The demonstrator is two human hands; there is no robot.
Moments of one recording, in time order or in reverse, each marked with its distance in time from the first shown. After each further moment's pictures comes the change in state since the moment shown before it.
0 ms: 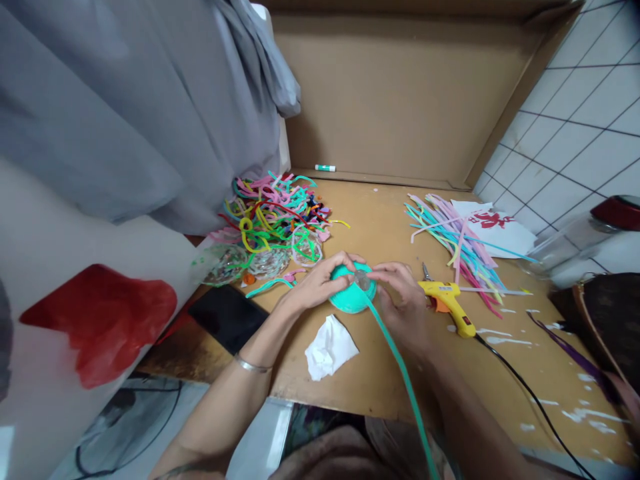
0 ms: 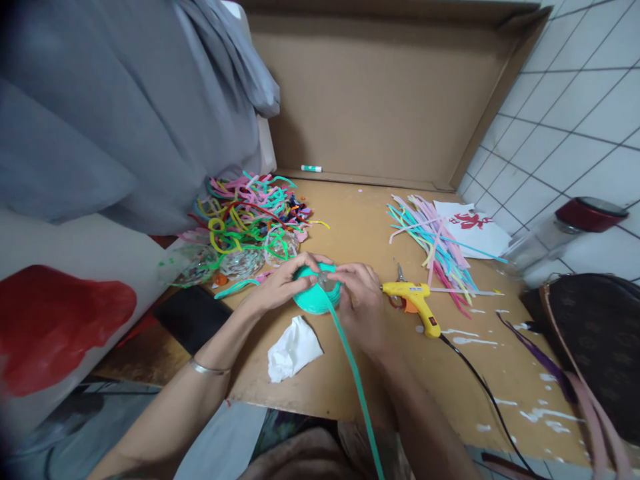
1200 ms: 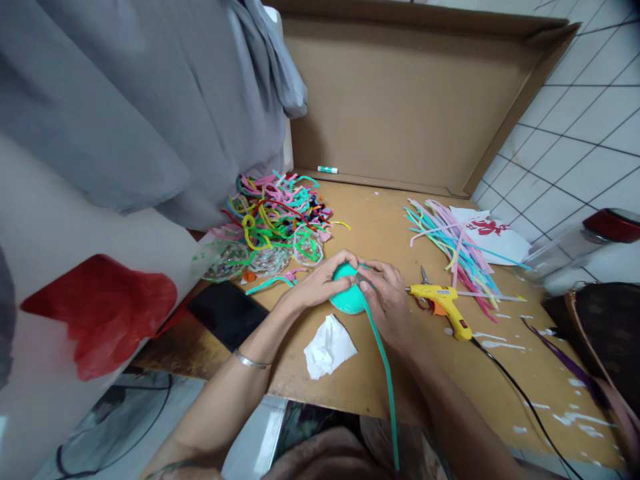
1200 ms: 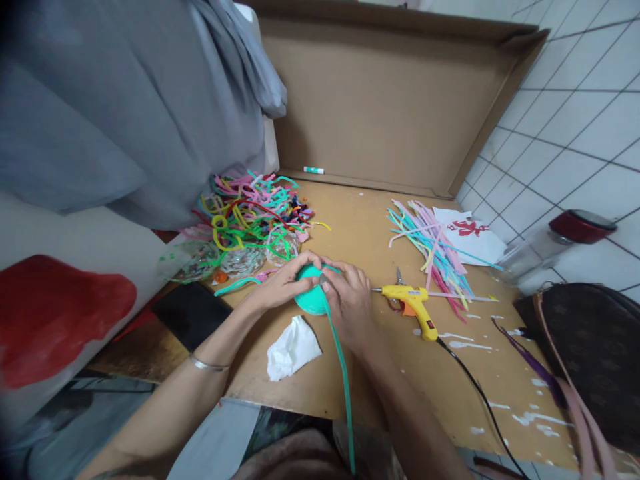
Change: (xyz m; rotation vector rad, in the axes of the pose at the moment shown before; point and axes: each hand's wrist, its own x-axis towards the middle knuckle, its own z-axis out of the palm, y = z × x) left_hand 0.000 0.002 -0.001 0.100 -0.001 -0.017; right_hand -0.001 -0.001 0.018 -0.120 -0.078 0.023
